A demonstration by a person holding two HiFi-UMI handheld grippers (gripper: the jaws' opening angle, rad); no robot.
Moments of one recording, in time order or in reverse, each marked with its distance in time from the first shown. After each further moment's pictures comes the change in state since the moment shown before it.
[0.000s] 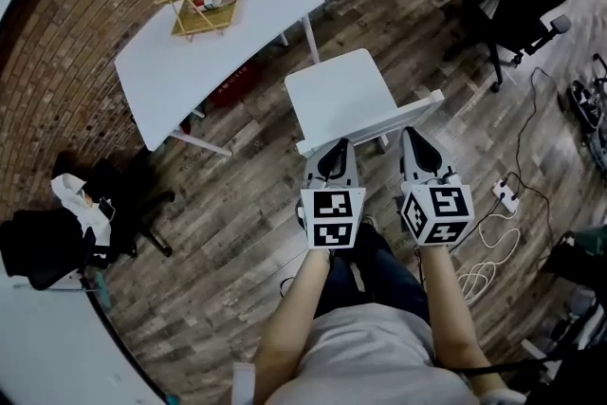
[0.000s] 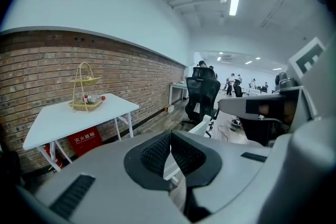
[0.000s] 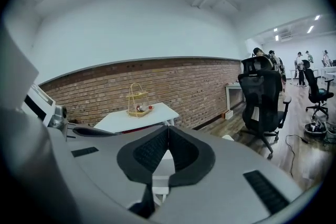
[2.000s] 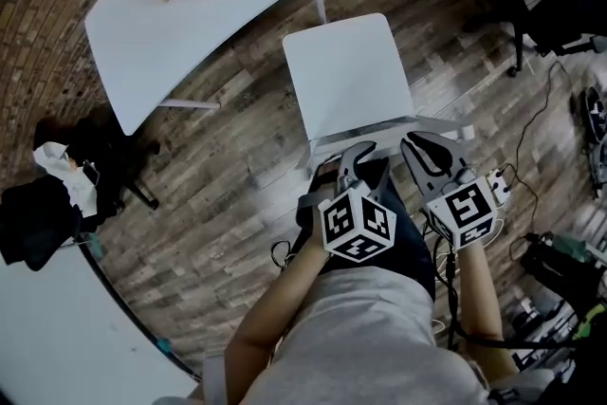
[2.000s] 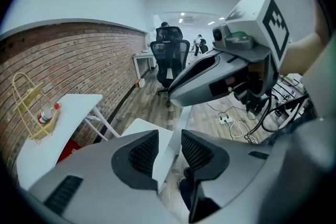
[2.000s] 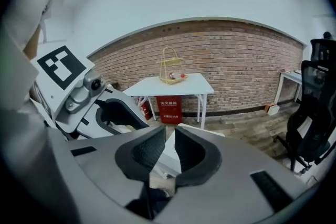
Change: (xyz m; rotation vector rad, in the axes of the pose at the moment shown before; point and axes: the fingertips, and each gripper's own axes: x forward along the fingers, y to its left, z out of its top) left arm 0.109 -0.024 -0.032 0.384 0.363 -0.295; right arm 0.112 -0.010 -0.043 -0.274 0.381 0.469
